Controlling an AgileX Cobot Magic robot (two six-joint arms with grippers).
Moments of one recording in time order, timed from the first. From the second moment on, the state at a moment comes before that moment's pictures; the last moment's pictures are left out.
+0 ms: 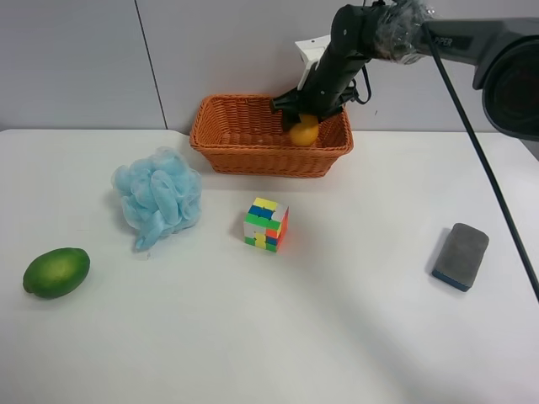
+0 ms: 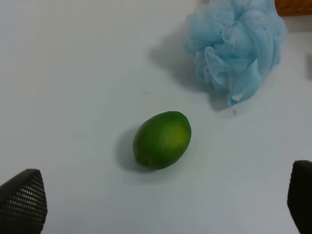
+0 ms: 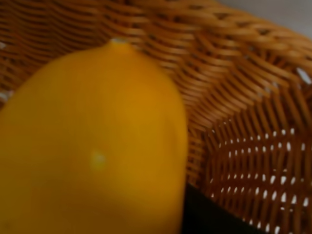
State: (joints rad) left arm 0.06 -0.01 -0.51 -0.10 1.07 0.14; right arm 0.32 2.36 -2.05 0.12 0.75 -0.05
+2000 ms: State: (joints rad) left arm 0.06 -0.01 -0.51 -0.09 1.07 0.14; right arm 0.32 1.33 -1.46 0.03 1.22 -0.05
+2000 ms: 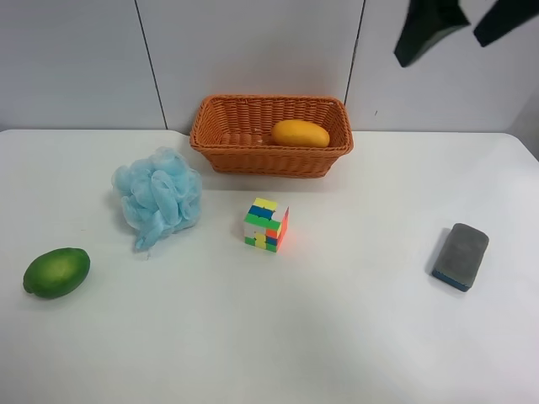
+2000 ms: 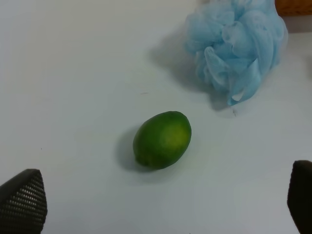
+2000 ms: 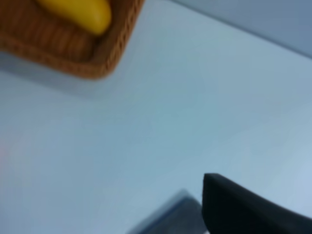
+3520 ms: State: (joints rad) left arm 0.06 -0.01 -0.51 -0.09 1.07 0.14; right arm 0.32 0.04 -0.48 0.03 1.07 -0.04
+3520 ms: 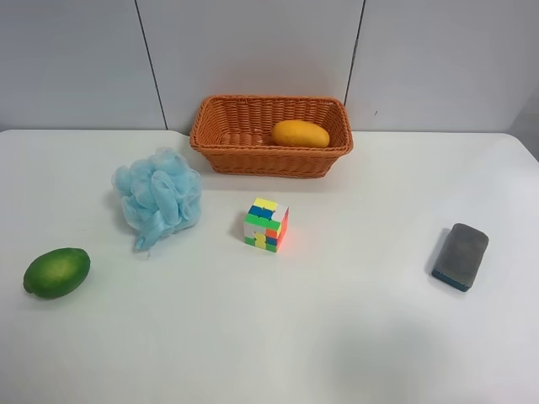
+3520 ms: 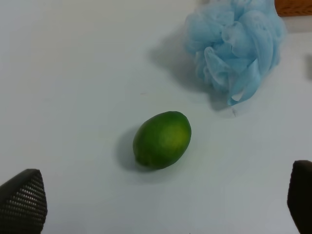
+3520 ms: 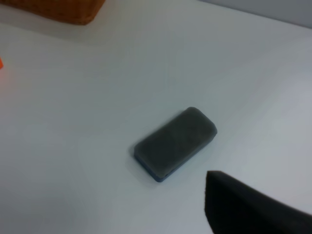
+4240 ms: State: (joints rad) left arm 0.06 -0.01 -0.51 -0.09 1.07 0.14; right arm -0.01 0.00 -0.48 0.03 1.06 -0.04
